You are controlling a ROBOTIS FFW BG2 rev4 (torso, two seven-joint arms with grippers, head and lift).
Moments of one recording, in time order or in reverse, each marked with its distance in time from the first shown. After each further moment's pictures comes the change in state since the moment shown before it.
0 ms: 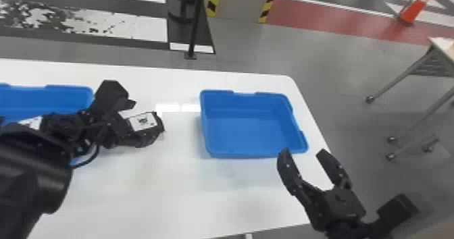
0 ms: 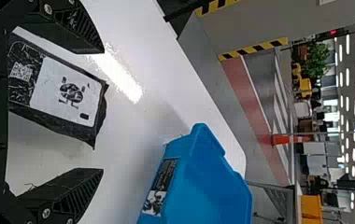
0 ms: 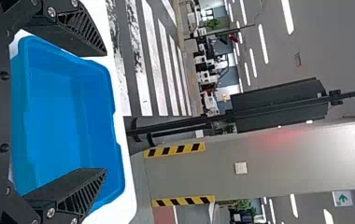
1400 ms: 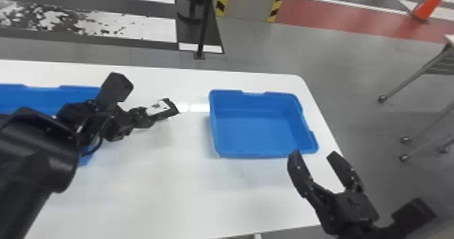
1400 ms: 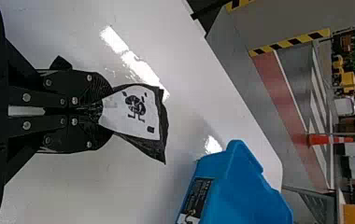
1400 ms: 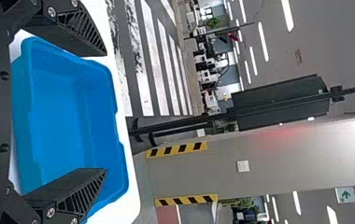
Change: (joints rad) left arm -0.078 0.014 0.015 0.068 -0.019 0.085 -0.061; right arm 0.010 0.000 0.000 -0.001 -0.016 -0.001 0.000
